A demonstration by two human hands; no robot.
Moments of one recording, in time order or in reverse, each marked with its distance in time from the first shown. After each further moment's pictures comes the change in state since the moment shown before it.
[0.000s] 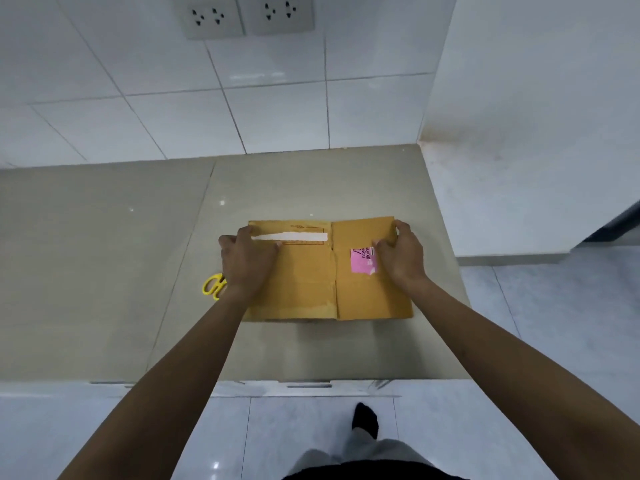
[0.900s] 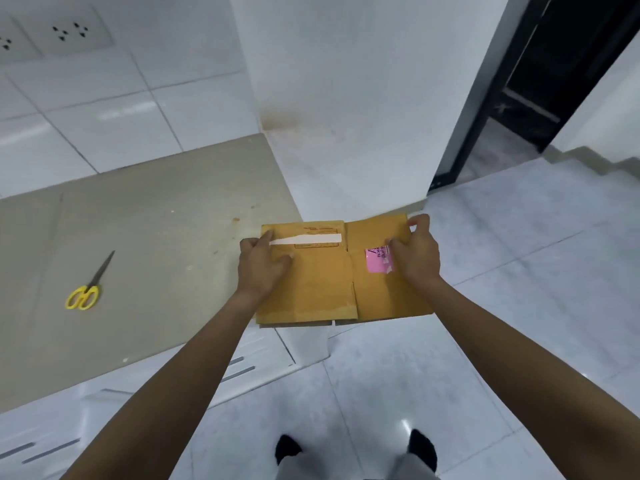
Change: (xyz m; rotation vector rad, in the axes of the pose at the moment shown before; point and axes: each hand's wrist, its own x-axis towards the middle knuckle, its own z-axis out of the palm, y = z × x) left_hand -0.229 0.117 0.111 0.032 -0.422 0.424; right_hand -0.156 0.176 -0.247 -0.025 0.387 0.203
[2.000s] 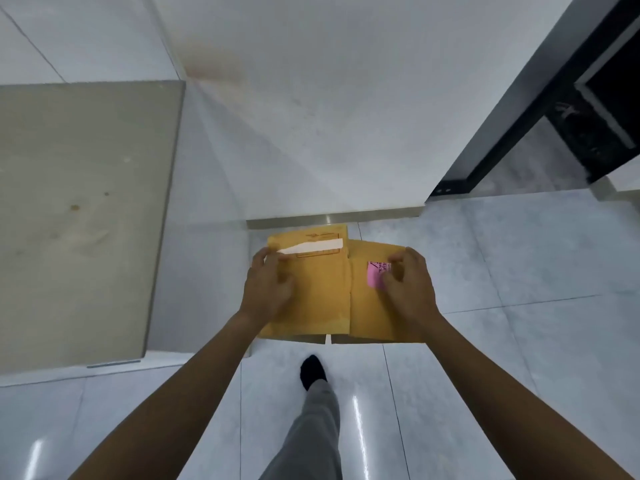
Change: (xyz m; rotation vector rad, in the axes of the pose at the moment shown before) left_hand 0.129 0.131 0.291 -0.032 0.007 -0.112; right_hand 0.274 0.184 -0.056 -0.163 -0.367 -0.185
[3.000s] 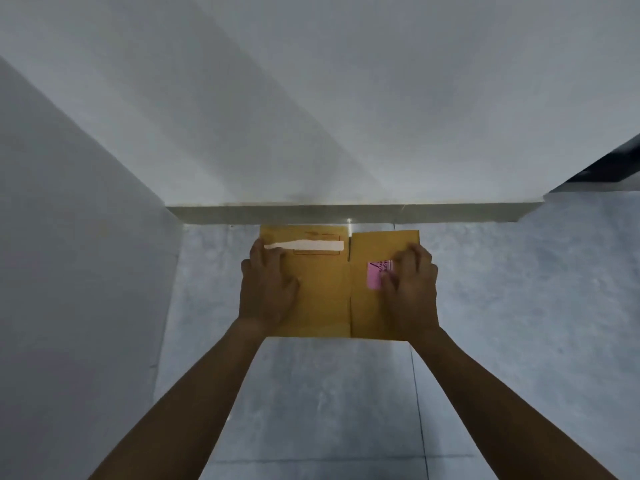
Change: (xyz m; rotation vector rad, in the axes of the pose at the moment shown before) left_hand 0.403 -0.246 0.409 0.232 0.073 -0.072; right_hand 0.414 0.336 0.375 -0.200 0.070 -0.171
